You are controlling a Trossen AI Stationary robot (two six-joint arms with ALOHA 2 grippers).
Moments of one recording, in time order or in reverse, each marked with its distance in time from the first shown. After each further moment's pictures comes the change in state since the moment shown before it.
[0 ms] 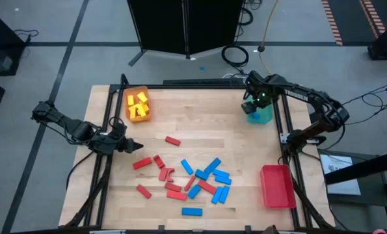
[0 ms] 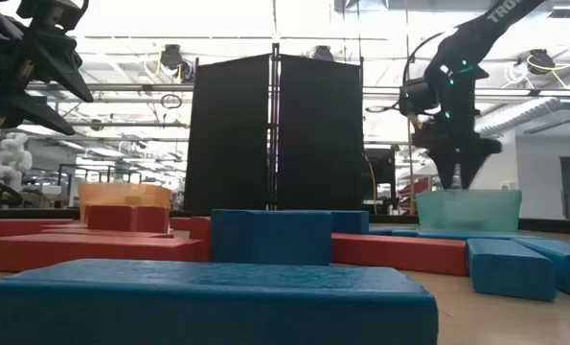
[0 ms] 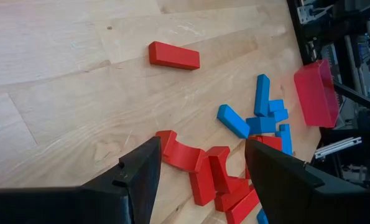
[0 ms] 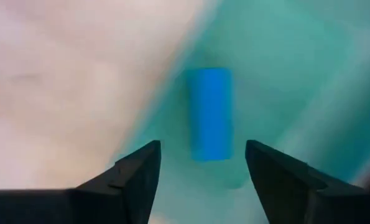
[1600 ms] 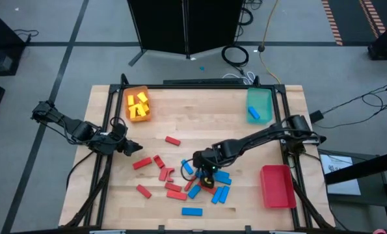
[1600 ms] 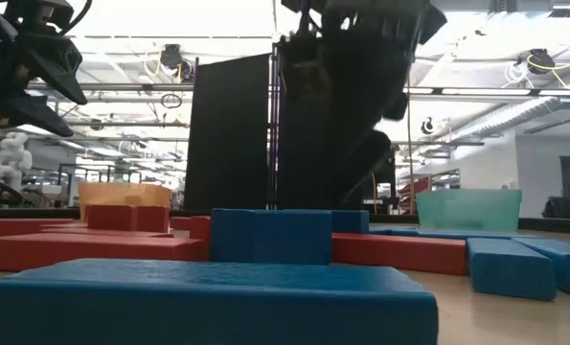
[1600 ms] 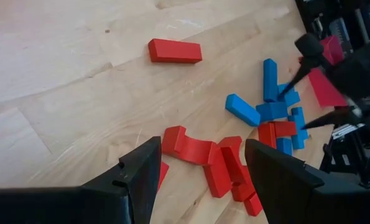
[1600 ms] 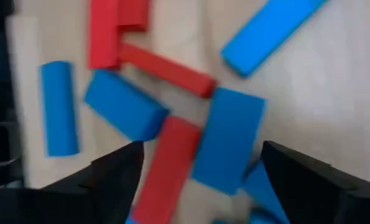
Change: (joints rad) left arm 0.000 0.000 0.000 -0.017 0.025 0.116; right arm 1.063 0.468 0.322 0.516 -0.193 0.248
